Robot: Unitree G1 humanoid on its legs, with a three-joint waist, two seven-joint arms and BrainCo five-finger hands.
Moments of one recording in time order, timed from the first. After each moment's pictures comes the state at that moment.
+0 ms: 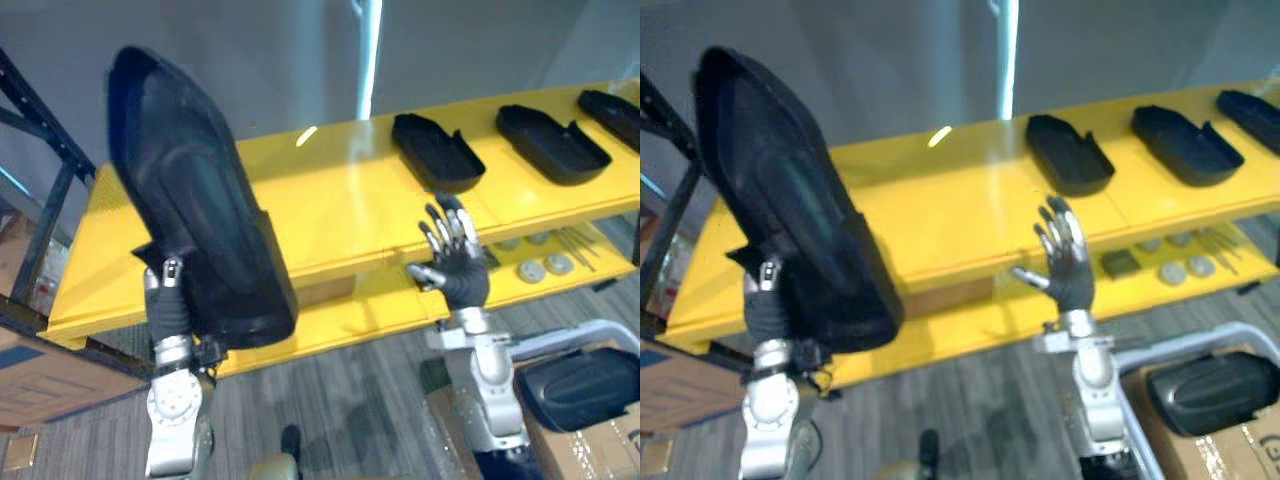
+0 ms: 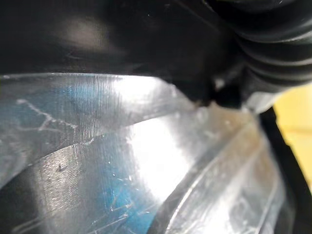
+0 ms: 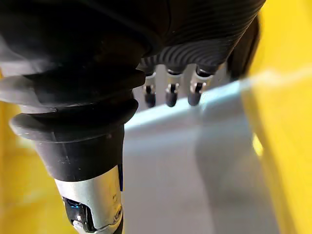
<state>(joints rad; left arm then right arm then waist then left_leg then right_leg) 0.15 0.08 0.06 -0.30 -0.11 -0.27 0.17 0.09 -0.10 0.04 -0.14 0.36 -0.33 -0.02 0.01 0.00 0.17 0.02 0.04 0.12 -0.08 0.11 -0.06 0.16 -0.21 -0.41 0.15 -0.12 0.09</state>
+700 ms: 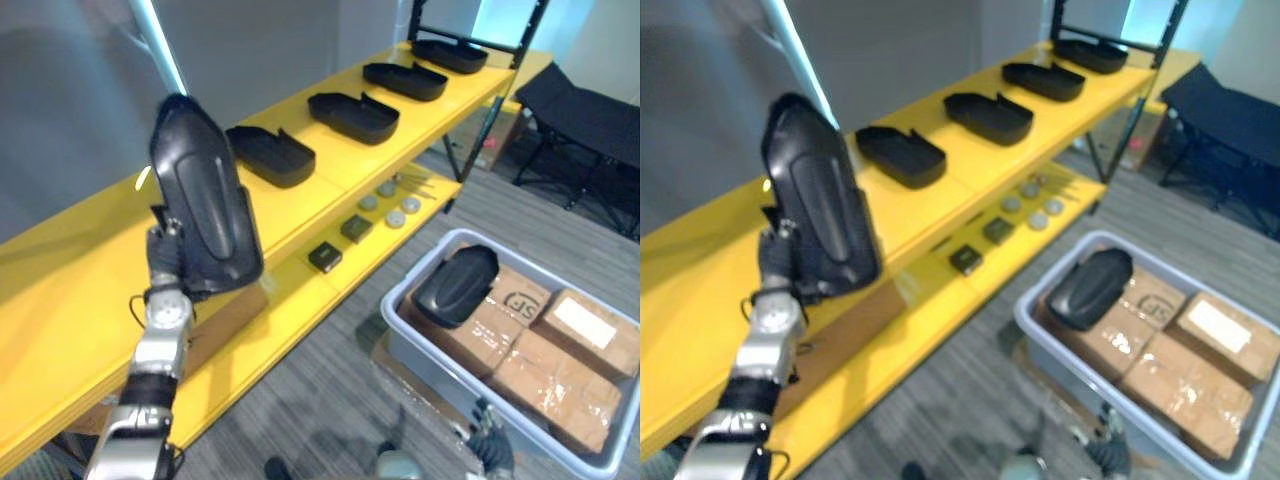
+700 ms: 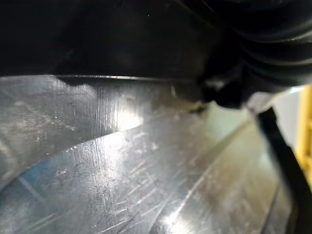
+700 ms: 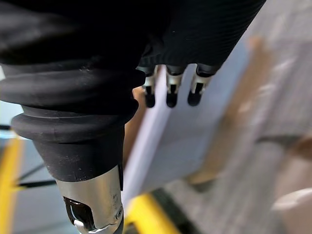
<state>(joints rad) -0.51 0.48 0.06 0.50 -0.20 -0.01 0.40 0.51 -0.08 -0.10 0.48 0.21 -0.23 -0.09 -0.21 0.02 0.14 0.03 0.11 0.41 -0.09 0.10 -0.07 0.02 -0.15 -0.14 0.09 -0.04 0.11</state>
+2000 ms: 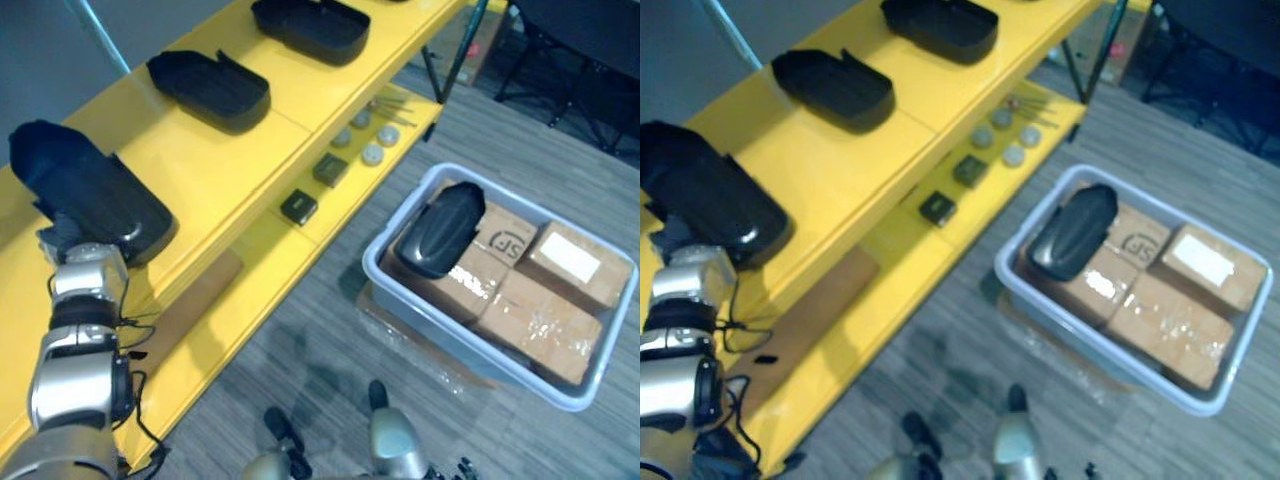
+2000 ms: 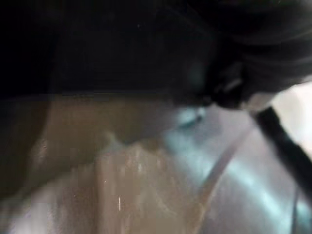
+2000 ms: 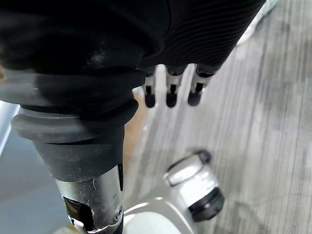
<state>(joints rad) -0.80 0.69 0.16 0.91 -0.31 0.42 0.66 0.42 -0.06 -0.08 0.72 0.30 -0.19 -0.11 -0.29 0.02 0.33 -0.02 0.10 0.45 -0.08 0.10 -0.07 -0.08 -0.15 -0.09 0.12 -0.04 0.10</state>
